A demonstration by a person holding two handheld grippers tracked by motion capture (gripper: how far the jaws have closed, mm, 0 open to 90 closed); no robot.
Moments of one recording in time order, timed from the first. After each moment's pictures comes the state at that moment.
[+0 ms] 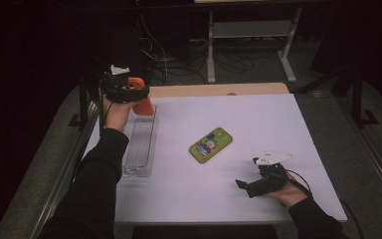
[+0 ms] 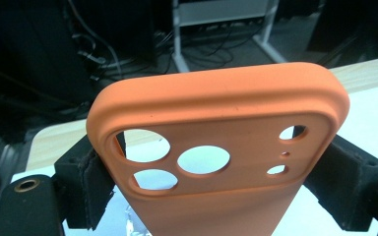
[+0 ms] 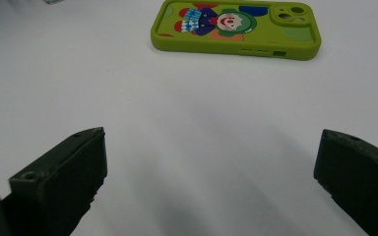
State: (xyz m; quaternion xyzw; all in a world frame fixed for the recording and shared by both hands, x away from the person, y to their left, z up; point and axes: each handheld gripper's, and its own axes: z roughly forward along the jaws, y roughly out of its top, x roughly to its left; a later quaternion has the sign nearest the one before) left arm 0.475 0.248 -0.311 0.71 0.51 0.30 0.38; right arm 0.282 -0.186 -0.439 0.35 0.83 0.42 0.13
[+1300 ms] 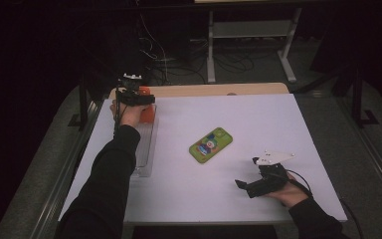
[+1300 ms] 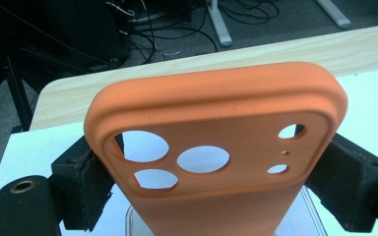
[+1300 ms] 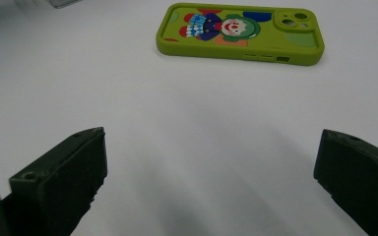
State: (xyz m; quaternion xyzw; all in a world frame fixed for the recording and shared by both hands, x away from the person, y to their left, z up) left arm 0.520 0.235 -0.367 0.71 0.56 0.30 0.30; right arm 0.281 -0.185 -0.437 0.34 0.83 0.43 0.13
